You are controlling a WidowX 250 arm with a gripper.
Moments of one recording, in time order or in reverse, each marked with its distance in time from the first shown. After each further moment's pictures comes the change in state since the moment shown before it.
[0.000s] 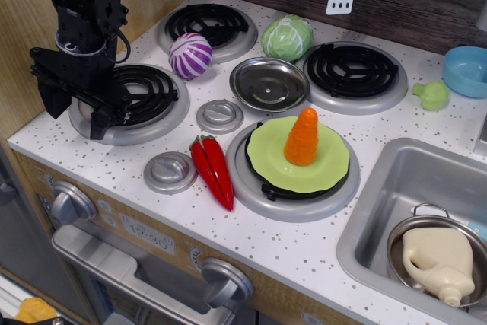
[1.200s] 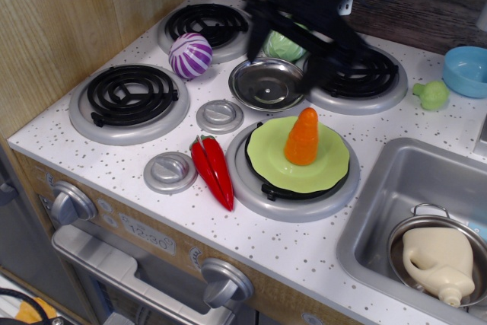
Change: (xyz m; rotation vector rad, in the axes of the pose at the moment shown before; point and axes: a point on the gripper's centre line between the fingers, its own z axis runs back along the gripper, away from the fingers) arm 0.064 -0.171 0.133 0.081 0.002 0.018
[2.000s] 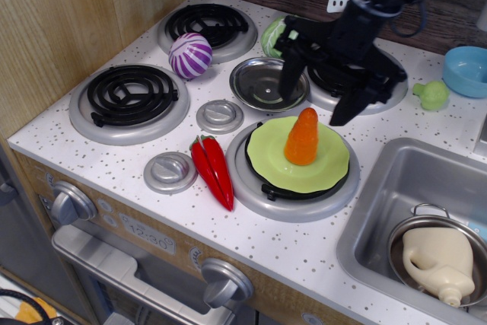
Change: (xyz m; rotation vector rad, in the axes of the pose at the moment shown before) arm -0.012 -0.021 -0.022 -0.112 0.033 0.006
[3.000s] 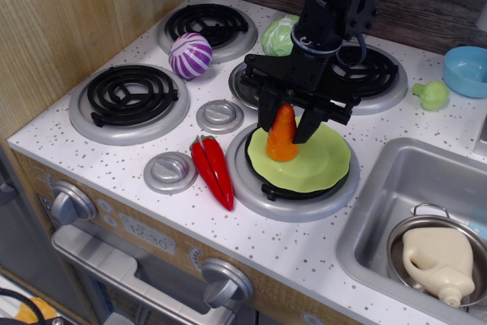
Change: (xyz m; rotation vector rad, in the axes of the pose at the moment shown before) arm 0.002 0.007 -0.036 -0.109 -0.044 0.018
